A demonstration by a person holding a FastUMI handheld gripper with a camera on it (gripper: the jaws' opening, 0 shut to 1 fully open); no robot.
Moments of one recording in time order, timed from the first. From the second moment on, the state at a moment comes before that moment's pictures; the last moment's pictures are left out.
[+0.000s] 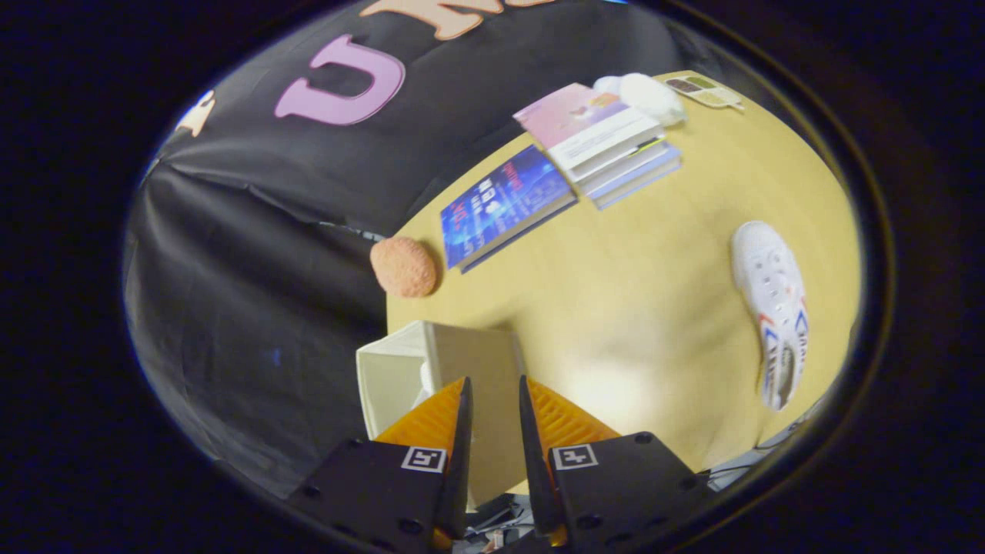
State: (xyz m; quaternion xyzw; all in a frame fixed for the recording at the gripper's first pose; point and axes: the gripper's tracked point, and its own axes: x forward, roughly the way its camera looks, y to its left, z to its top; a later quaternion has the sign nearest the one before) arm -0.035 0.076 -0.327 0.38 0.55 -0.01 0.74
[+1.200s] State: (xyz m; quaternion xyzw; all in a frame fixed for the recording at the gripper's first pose) arm -0.145 -0.146 -0.472 0.25 0.66 -0.13 0.70
